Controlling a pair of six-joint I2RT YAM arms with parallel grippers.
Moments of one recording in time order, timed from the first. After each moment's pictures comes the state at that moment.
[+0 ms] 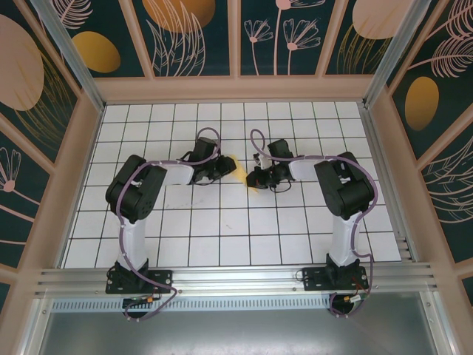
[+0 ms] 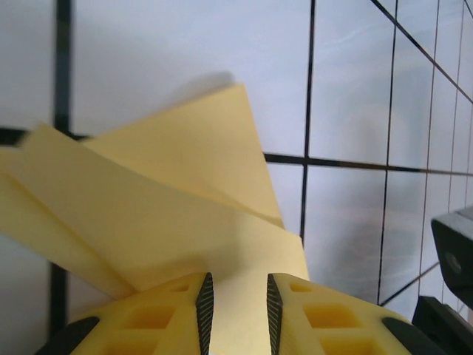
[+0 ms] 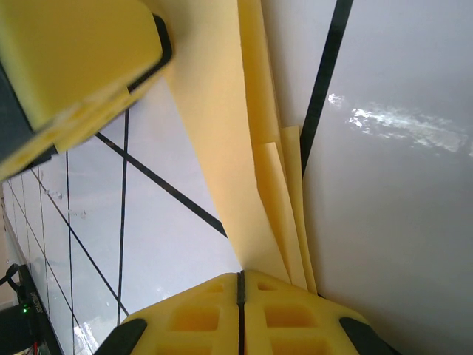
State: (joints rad) left arm -0.49 2.02 1.09 0.15 0.35 -0.88; right arm 0.45 1.97 1.05 -0.15 -0.69 0.40
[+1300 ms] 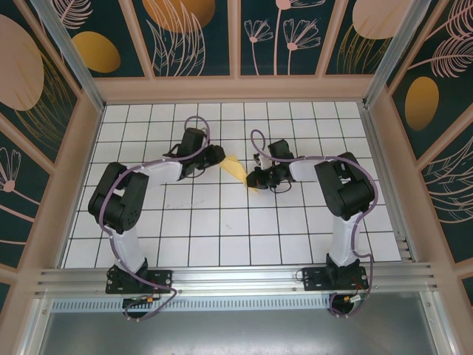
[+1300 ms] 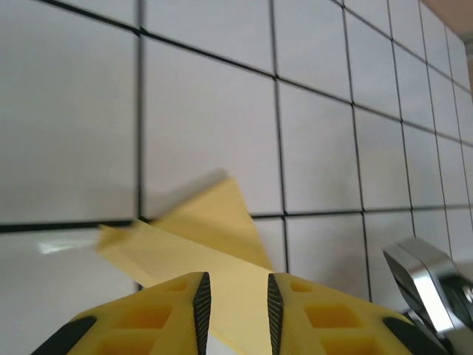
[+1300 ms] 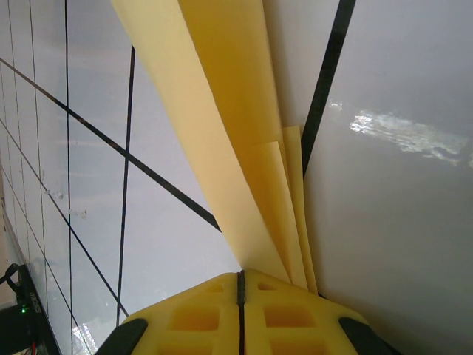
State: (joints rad) left arm -0.47 1.86 1.07 0.08 0.25 -0.75; right arm 0.45 1.97 1.04 -0.13 -0.69 0.40
